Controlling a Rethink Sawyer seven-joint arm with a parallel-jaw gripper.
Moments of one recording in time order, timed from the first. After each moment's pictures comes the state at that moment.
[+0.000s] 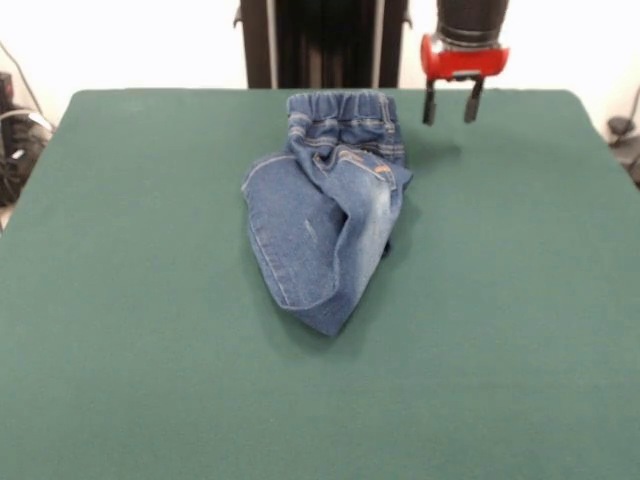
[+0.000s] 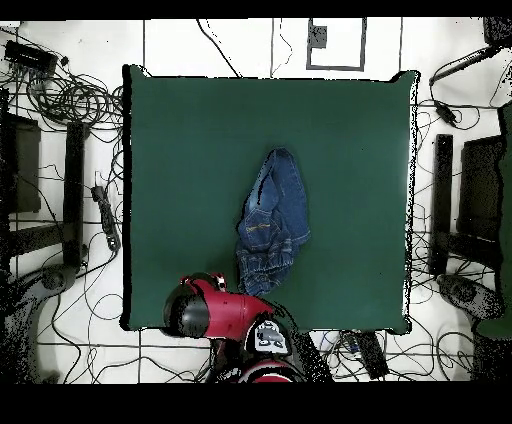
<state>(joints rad) 0.04 -0.56 -0.01 2.16 0.09 -0.02 1.57</state>
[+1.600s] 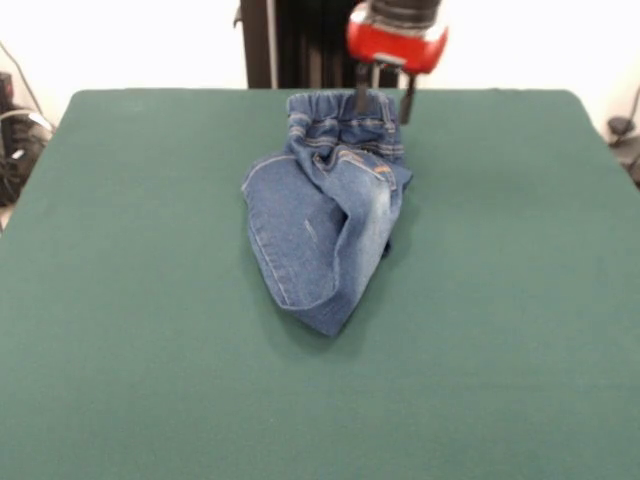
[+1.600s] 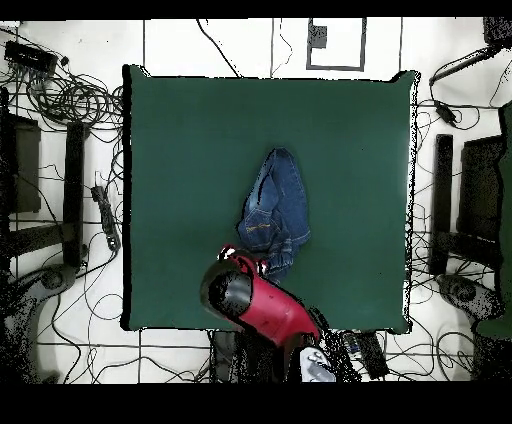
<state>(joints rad) -0.03 -0.66 -0.13 2.15 0.39 0.03 1.67</state>
